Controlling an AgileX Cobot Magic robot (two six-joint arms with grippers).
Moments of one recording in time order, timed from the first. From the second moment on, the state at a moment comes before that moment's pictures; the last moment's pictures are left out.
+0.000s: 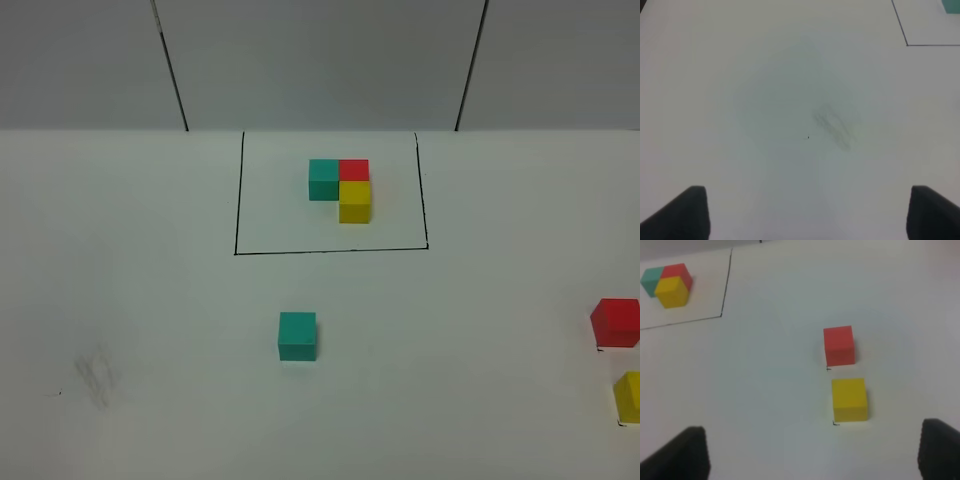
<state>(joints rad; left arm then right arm) 0.02 -0.01 -0.50 -0.01 1.07 0.01 0.08 -0.01 -0.49 0.12 1.05 0.09</state>
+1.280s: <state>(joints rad) 0.02 -0.01 -0.50 -0.01 1.07 0.01 0.08 1.44 -1.10 0.21 0.90 -0.02</state>
